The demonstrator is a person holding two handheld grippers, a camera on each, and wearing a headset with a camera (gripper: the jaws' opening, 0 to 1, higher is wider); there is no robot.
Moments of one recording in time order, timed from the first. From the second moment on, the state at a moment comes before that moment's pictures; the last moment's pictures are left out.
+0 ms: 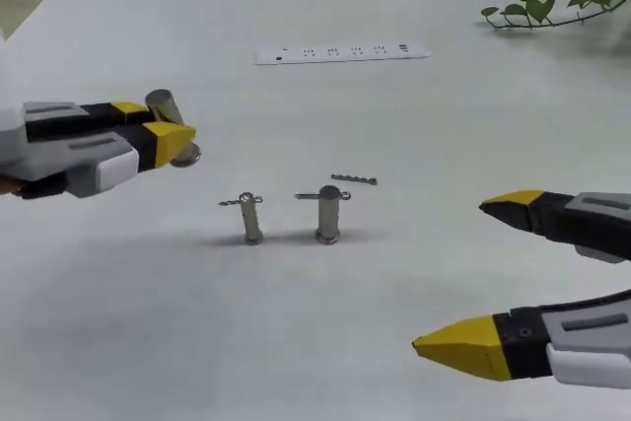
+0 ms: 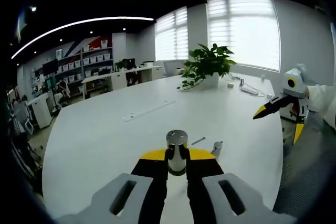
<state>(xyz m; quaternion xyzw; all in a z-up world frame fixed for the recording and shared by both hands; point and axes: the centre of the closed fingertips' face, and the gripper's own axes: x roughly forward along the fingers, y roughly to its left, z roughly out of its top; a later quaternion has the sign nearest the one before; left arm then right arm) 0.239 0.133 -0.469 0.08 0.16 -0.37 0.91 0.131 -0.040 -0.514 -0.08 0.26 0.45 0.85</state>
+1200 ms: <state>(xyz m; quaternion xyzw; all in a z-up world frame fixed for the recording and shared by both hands) 0.176 0.060 -0.553 0.08 0.26 -0.45 0.85 0.123 -0.046 -0.525 -0.06 0.27 0.44 0.85</state>
